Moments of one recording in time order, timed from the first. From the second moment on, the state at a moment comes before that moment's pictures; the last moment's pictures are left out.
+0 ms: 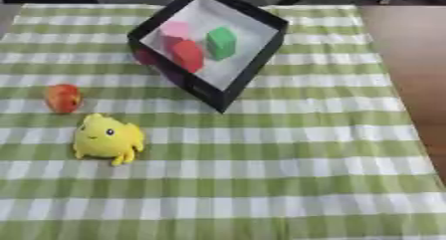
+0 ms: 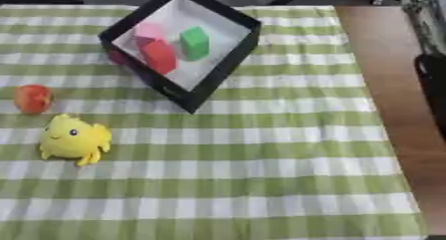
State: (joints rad) left arm -0.49 0.88 -0.07 -1.56 0.09 0.03 -0.15; right arm -0.58 -0.71 0.01 -1.98 -0.28 0.11 0.08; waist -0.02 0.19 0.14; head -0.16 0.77
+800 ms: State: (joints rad) left arm -0.92 0.77 -0.23 -1.07 -0.34 -0.13 -0.58; right arm -0.60 -0.70 0.02 -1.97 -0.27 0.13 0.09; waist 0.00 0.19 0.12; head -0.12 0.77
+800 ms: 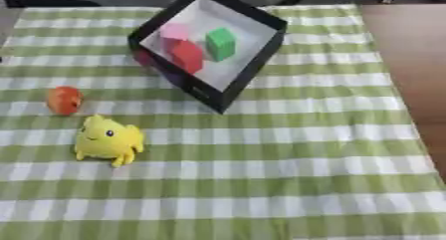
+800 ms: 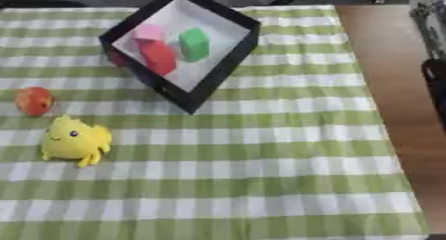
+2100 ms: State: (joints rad) left arm -1.02 0.50 -0.22 -0.72 -0.73 -0.26 -0.62; right arm -0.61 -0.68 0.03 -1.96 -0.26 0.14 0.10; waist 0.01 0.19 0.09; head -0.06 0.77
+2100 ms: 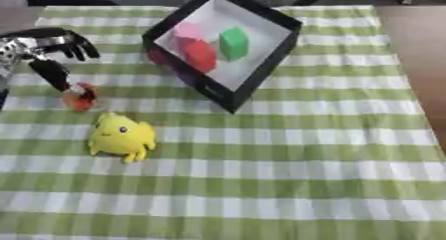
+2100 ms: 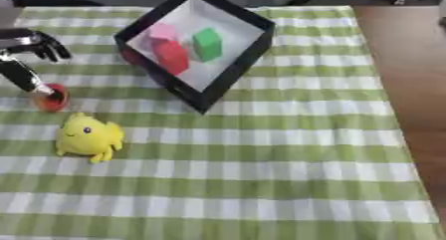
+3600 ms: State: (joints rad) left arm -1.02 0.50 -0.25 -0.74 -0.92 -0.23 -0.74; right arm -0.59 -0.67 0.02 -1.95 -0.26 0.15 0.09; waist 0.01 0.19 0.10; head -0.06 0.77
